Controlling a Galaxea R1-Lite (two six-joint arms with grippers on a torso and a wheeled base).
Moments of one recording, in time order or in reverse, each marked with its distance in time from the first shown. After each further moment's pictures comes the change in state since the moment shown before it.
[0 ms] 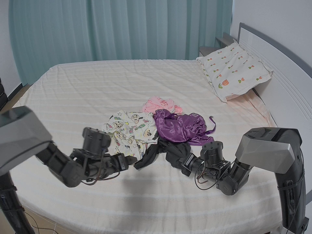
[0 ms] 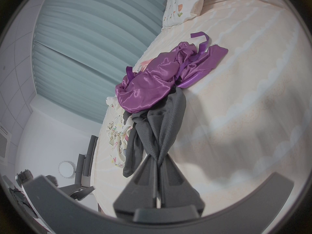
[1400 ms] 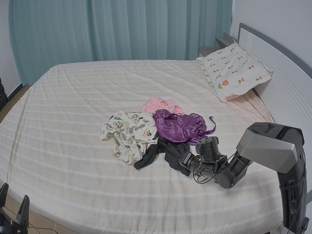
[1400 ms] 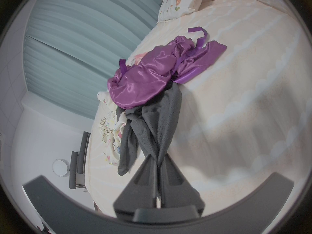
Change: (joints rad) left arm 0.425 -1.967 0.609 0.583 -0.015 0.548; right arm 0.001 -0.023 -0.106 0.246 0.000 -0.006
